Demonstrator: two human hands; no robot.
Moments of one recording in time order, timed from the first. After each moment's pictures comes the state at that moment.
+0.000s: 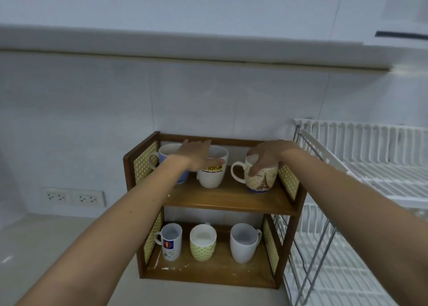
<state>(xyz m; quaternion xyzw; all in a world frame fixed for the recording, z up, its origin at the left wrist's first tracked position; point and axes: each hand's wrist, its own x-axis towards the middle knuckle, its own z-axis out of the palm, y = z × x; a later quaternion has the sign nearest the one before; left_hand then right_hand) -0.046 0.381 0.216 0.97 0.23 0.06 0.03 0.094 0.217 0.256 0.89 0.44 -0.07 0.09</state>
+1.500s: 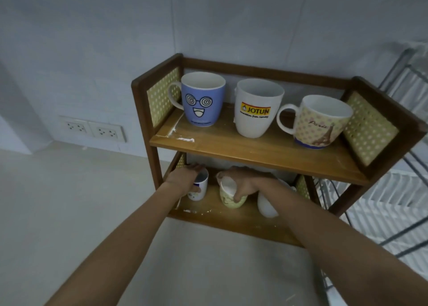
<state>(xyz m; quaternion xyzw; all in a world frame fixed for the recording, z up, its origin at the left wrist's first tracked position) -0.108 0.425 -0.007 0.95 0.29 -0.09 0.10 0.057 0.313 0.011 0.75 0.61 -0.23 0.08</state>
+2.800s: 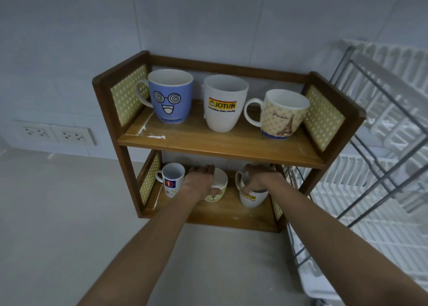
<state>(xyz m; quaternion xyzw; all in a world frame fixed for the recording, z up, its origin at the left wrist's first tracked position) -0.037 0.358 -0.016 0.96 0.24 -0.09 0.07 0.101 0.240 0.023 0.88 0.41 -0.22 0.12</state>
